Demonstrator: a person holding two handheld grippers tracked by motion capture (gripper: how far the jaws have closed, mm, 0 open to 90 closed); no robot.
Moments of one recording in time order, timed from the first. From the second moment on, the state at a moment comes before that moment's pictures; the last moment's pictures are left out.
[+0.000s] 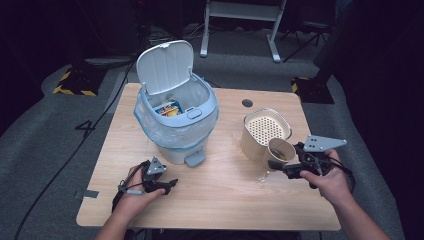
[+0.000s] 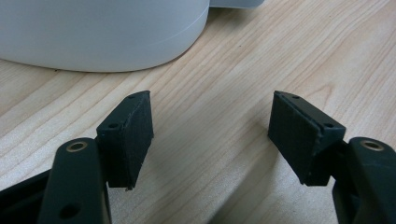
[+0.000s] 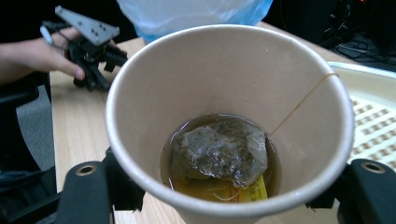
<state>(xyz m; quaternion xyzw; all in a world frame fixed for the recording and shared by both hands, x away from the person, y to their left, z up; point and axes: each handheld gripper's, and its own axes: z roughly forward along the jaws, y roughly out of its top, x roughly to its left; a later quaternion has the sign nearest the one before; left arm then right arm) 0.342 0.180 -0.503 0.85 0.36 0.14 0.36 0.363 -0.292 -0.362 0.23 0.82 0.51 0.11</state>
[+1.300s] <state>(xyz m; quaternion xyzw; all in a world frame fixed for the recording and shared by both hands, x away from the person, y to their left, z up) 0.342 0.179 -0.503 0.85 0.36 0.14 0.36 0.452 -0.317 -0.314 0.24 0.81 0.48 0.23</state>
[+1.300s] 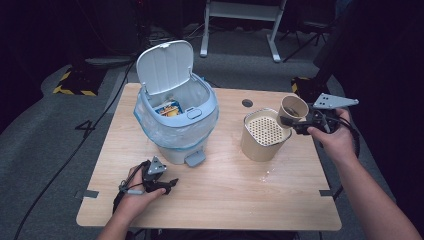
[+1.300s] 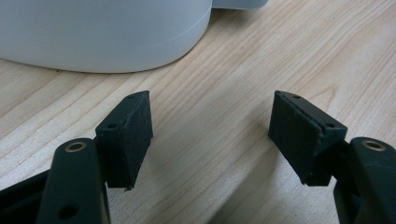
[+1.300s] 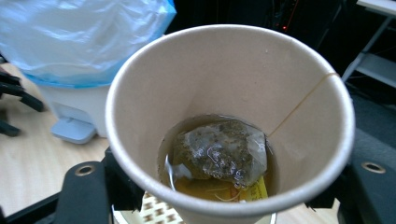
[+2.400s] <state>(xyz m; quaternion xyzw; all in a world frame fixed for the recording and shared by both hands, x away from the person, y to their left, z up) 0.342 0.179 -0.503 0.85 0.36 0.14 0.36 0.474 -0.289 -0.341 0.04 0.87 0.18 0.47</state>
